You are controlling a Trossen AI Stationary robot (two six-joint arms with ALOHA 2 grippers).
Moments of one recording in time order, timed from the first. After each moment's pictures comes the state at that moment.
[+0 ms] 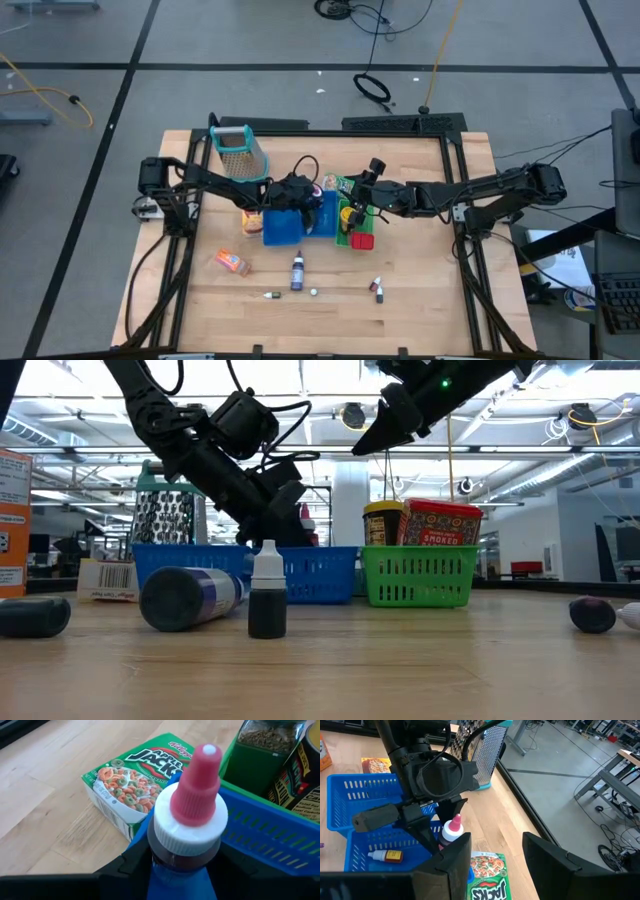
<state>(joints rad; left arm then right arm) 0.14 1.76 0.78 0.36 -0.16 -0.23 0.04 1.38 0.89 0.01 0.52 -0.09</state>
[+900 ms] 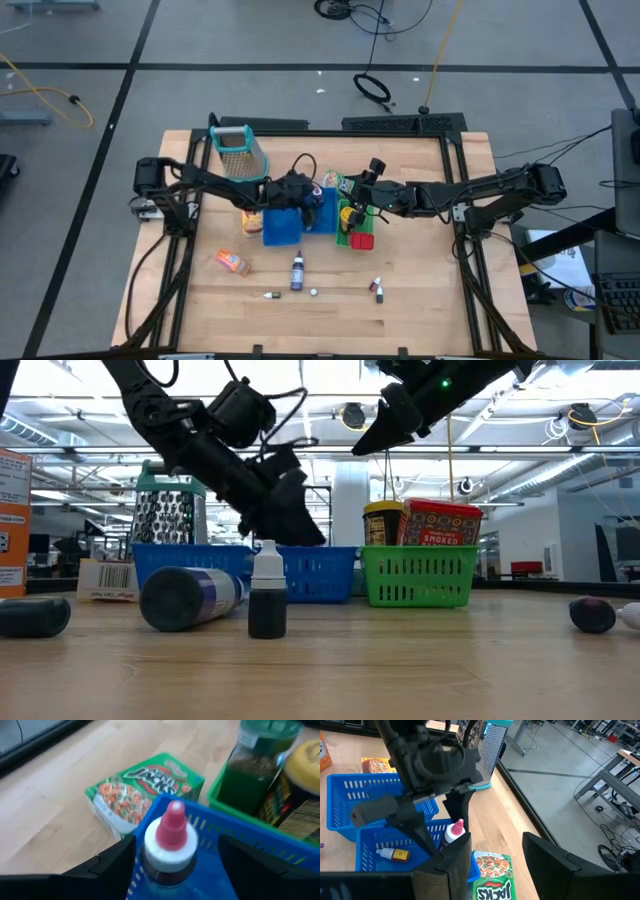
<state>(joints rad) 0.13 1.72 0.78 0.37 -0.18 -0.21 0.04 1.38 0.89 0.01 0.52 -0.09</state>
